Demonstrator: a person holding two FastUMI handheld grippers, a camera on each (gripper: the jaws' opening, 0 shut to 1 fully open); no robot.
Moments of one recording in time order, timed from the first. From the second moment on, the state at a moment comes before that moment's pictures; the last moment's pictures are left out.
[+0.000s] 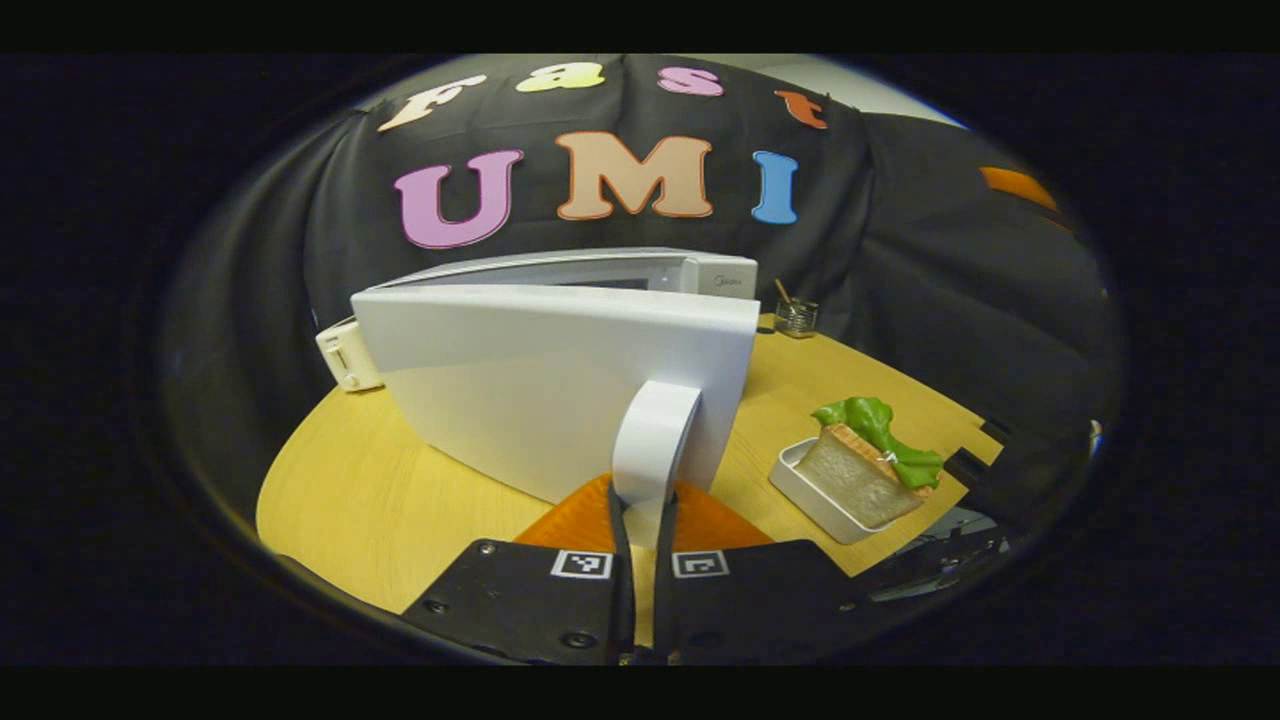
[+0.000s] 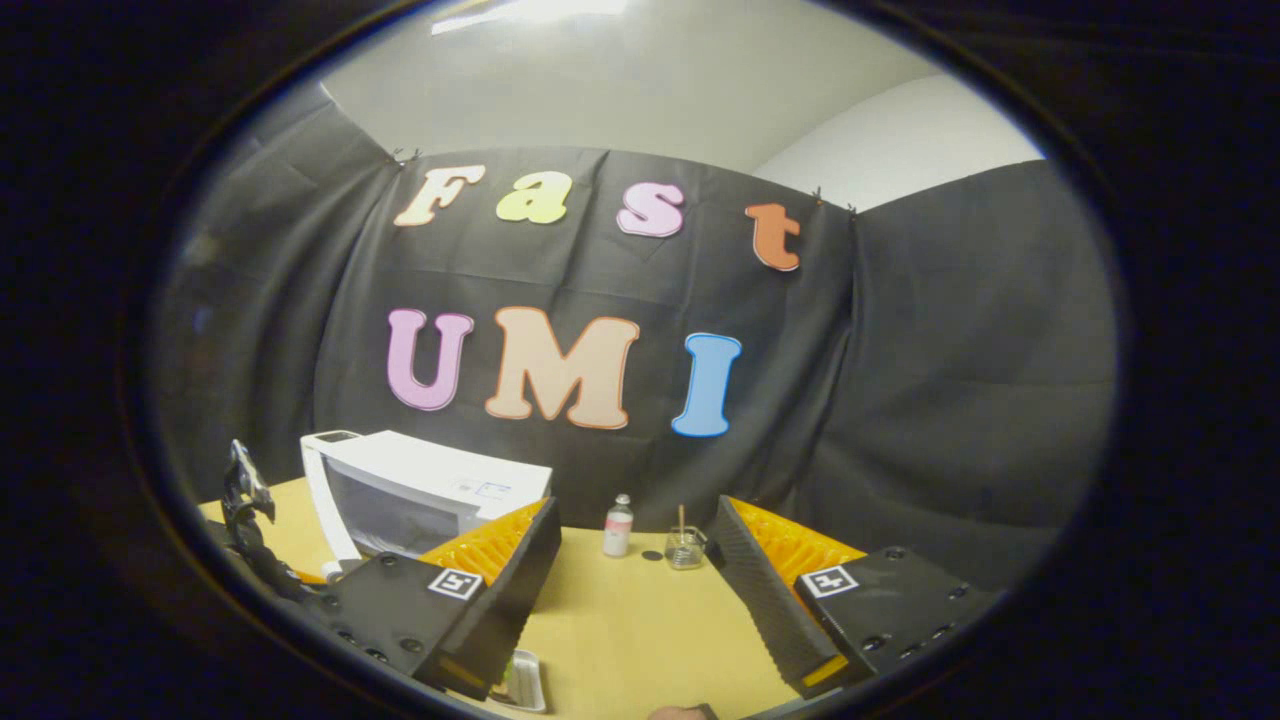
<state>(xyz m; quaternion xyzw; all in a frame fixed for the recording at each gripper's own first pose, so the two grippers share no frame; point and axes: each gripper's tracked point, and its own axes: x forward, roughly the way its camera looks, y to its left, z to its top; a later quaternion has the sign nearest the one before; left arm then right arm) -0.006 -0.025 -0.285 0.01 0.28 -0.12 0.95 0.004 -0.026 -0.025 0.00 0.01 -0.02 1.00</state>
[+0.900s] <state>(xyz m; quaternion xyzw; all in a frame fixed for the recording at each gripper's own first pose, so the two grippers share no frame) -0.066 0.086 -0.283 0.01 0.31 -0.01 0.95 -0.002 0.055 -0.129 0.05 0.10 0.07 0.99</state>
